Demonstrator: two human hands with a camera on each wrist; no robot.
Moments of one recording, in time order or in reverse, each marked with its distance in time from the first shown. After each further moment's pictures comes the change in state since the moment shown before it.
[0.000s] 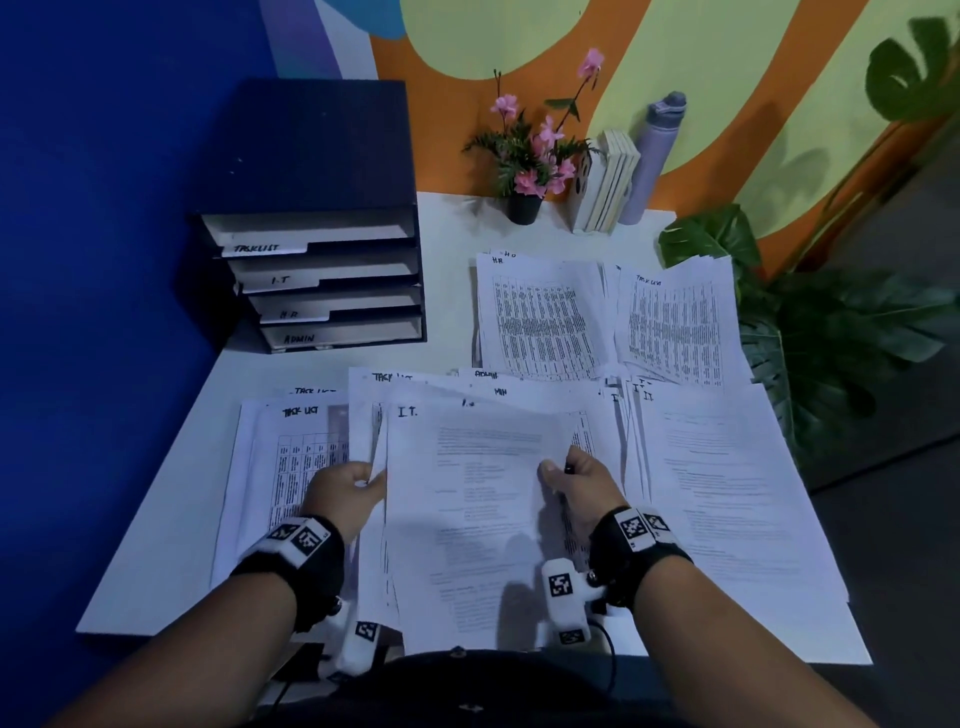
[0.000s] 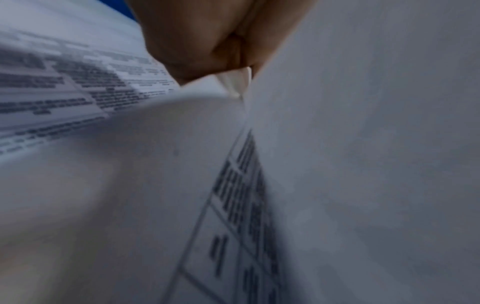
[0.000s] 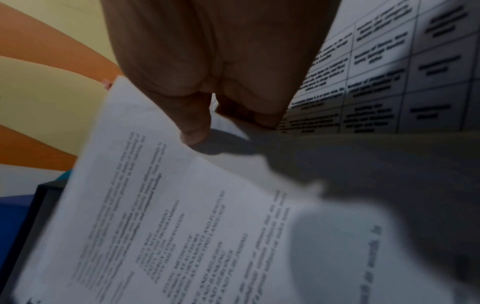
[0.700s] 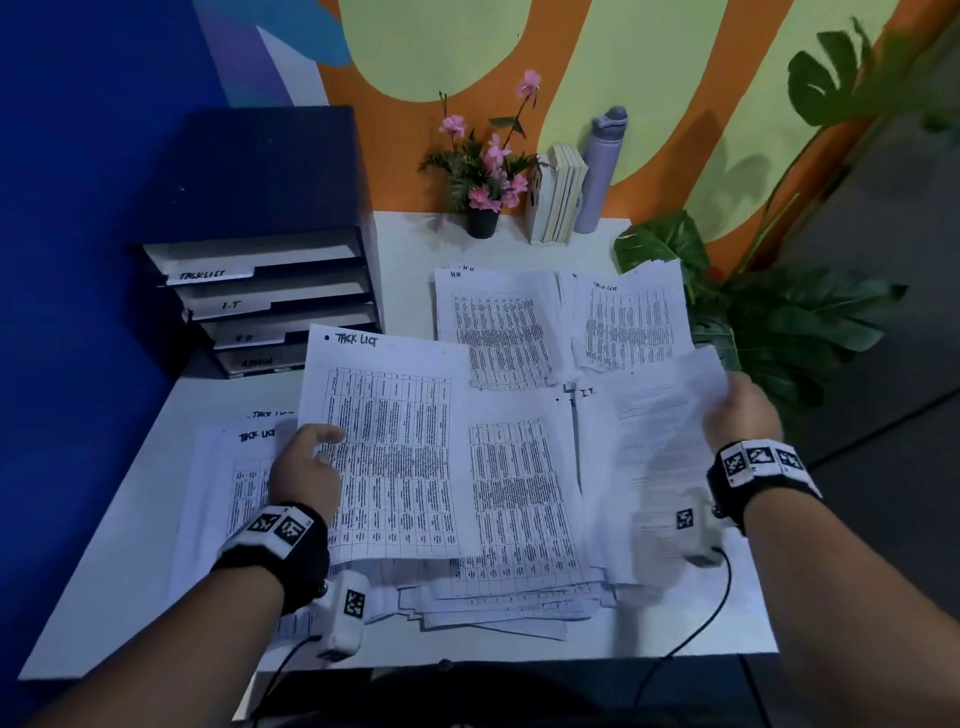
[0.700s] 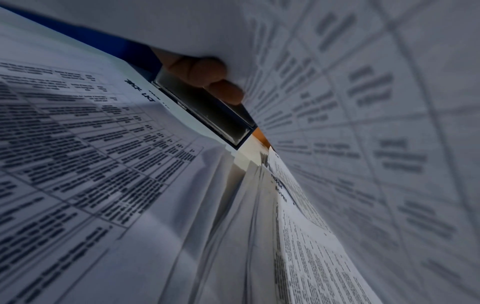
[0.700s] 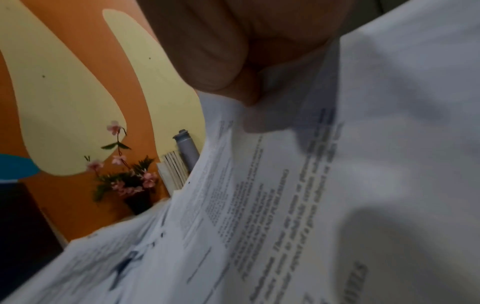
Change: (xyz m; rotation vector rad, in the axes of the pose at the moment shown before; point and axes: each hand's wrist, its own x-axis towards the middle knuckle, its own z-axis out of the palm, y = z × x) left_hand -0.001 0.049 0.014 -0.037 0.255 0.062; right_hand 0.007 -0.109 -0.189 -0.905 0.709 -0.147
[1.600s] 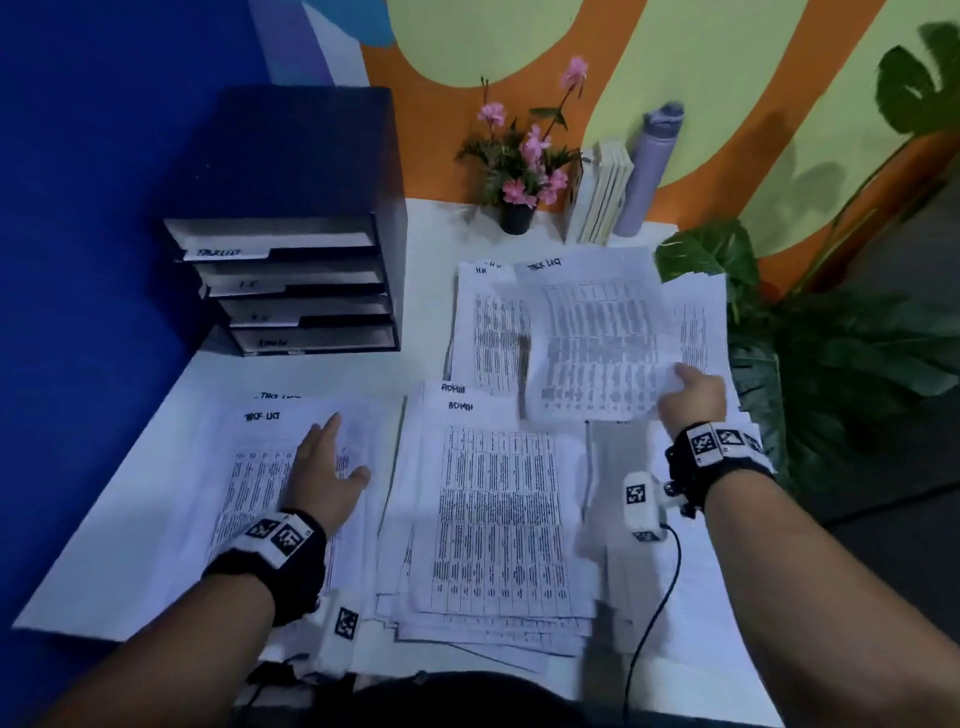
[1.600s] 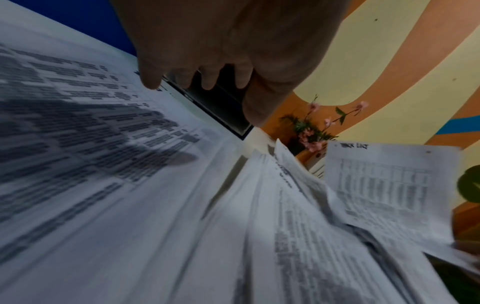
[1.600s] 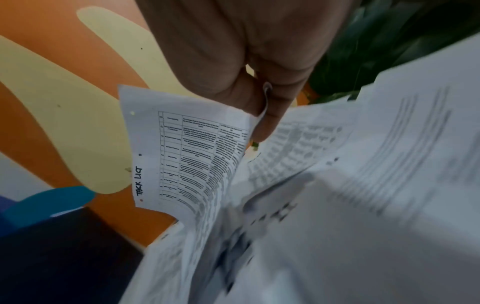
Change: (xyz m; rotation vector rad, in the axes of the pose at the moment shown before) left_hand 0.004 -0.020 0.027 0.147 -0.174 0.045; right_hand 0.052 -0.052 0.064 0.210 -0.173 0.001
